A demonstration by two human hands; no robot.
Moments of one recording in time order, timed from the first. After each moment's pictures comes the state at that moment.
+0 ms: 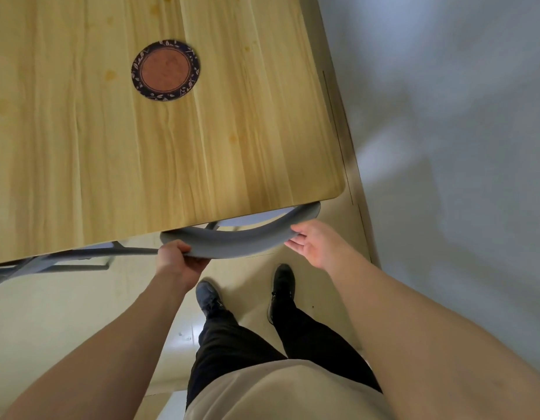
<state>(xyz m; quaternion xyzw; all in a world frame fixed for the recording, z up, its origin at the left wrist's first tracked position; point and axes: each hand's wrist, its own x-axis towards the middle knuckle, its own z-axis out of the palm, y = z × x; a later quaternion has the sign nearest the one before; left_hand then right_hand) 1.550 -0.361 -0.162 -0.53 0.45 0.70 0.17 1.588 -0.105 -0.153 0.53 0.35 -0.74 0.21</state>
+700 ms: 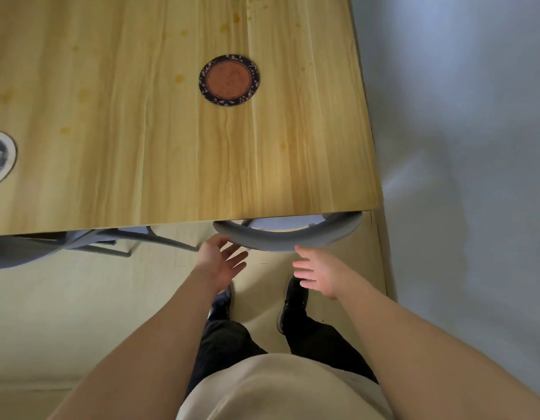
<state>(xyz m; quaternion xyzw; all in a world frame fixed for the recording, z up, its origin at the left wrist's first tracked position) 1.572 -0.379 -0.142 -0.47 0.48 0.68 0.29 1.616 -0.165 -0.121 0.43 0.50 -0.62 0.42</state>
